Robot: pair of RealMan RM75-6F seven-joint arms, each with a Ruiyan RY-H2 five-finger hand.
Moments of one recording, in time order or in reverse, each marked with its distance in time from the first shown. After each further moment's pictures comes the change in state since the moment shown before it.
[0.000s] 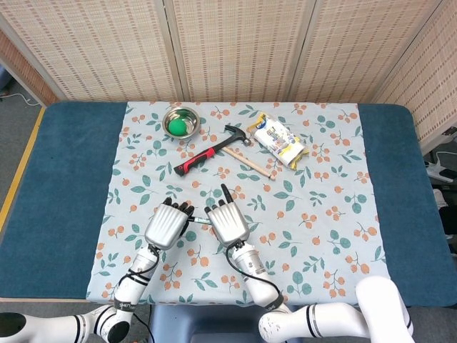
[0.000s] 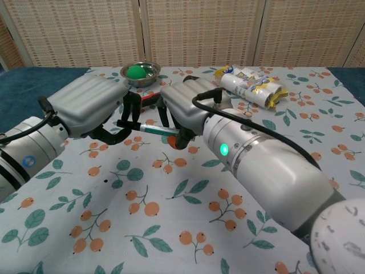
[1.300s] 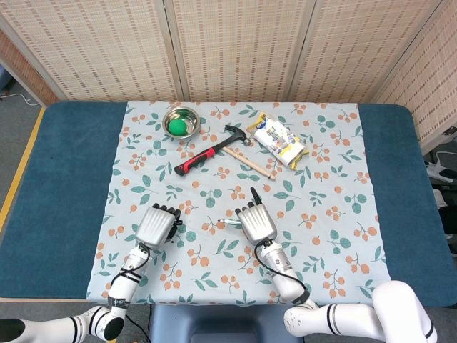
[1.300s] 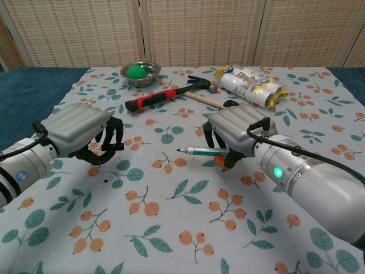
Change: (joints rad) left arm 0.044 -0.012 0.016 0.114 -0.080 -0.114 -0.130; right arm -0.108 0.074 -0.148 0.162 -0.065 -0.067 0.178
